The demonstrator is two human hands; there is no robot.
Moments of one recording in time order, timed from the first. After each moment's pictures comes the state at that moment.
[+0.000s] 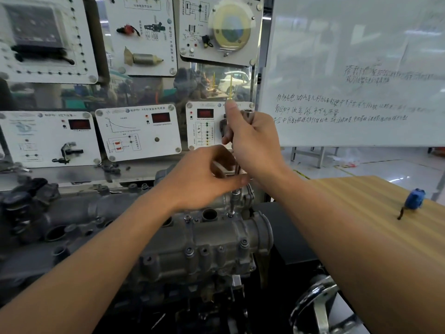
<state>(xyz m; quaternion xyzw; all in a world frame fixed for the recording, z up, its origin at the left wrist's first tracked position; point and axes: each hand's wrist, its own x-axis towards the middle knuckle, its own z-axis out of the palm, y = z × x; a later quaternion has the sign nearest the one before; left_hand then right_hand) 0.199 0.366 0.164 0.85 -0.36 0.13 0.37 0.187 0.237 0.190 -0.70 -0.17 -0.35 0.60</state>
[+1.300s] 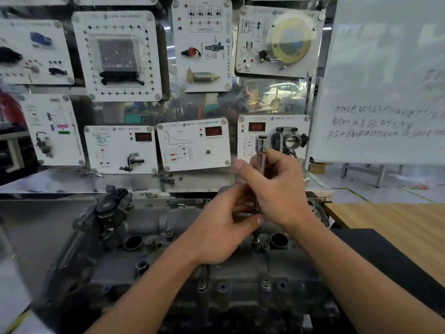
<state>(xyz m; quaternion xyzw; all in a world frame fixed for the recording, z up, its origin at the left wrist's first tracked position) 0.206 0.436 0.118 0.77 -0.36 0.08 0.52 0.224 0.300 0.146 -0.67 -0.28 -0.35 0.60</state>
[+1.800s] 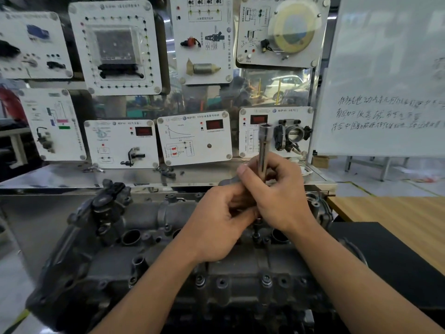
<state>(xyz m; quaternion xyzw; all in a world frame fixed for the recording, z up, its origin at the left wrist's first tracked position) 0.203 0.436 0.115 0.75 -0.36 0.12 0.54 0.224 0.299 0.129 -0.71 -0.24 -0.37 0.56</state>
